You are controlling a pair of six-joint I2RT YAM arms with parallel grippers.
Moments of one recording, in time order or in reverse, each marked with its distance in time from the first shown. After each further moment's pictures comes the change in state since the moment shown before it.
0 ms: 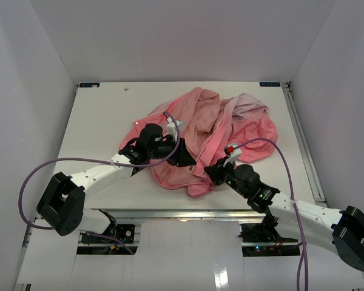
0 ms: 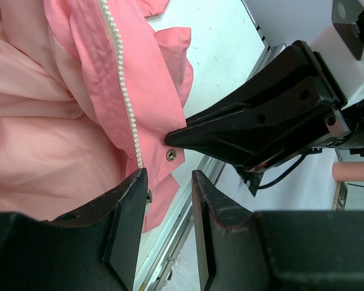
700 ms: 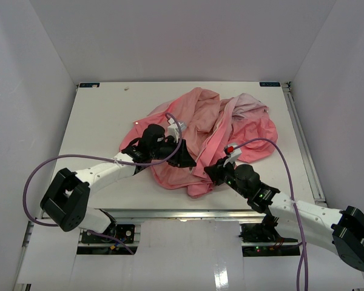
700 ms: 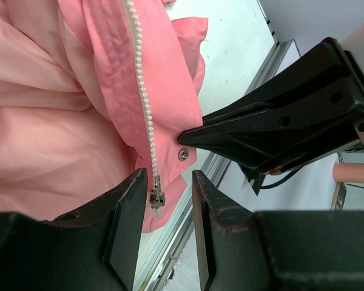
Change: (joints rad) left arm 0.000 0.043 0.000 -0.003 -0.004 -0.010; right arm 0.000 0.000 0.000 0.000 -0.004 0.000
